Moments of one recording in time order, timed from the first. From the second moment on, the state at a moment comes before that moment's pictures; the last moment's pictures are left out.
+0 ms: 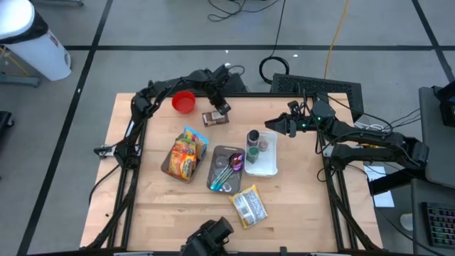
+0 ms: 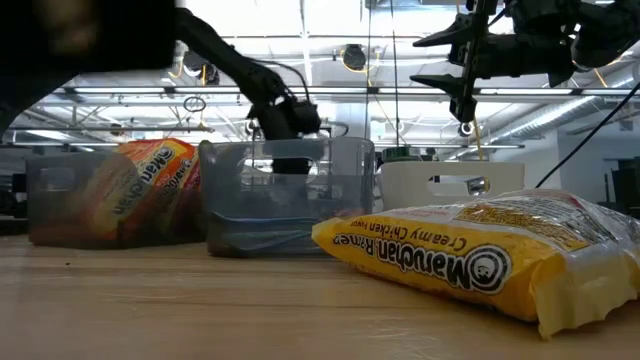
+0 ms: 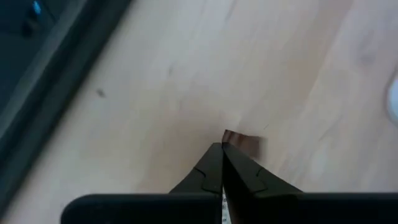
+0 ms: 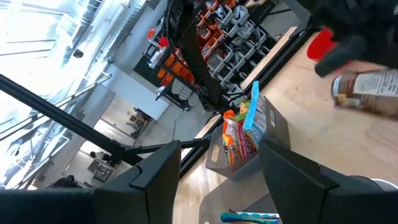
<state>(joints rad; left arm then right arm) 0.68 2.23 1.82 -0.84 0.30 0.10 -0.49 0.91 0.45 0.47 -0.50 0.88</state>
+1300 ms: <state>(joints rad) 0.41 2.10 2.33 -0.75 0.37 -0.11 -0.66 0.97 0.98 -0.27 -0.50 0.03</state>
